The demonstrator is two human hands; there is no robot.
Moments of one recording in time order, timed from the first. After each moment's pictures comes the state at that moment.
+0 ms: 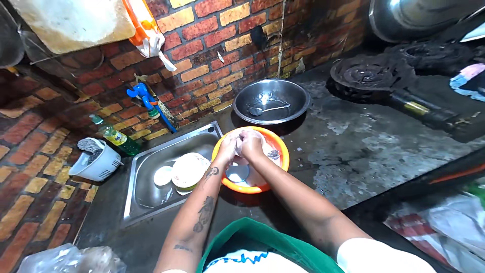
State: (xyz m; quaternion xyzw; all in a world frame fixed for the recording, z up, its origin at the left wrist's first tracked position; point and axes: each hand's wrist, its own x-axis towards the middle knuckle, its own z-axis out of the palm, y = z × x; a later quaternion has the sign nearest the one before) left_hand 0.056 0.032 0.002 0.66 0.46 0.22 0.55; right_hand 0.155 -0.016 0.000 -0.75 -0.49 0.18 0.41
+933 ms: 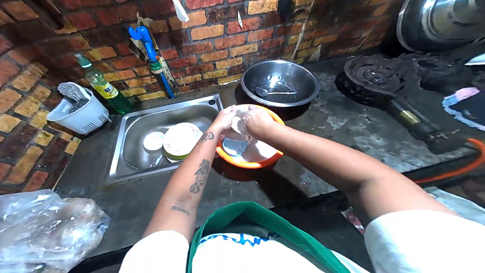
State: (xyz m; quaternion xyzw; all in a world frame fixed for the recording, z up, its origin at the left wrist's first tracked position) left_hand 0.044 0.057 -0.002 0.69 0.41 0.21 0.56; right_hand 0.168 -0.028 0.020 -0.66 -0.75 0.01 -0.04
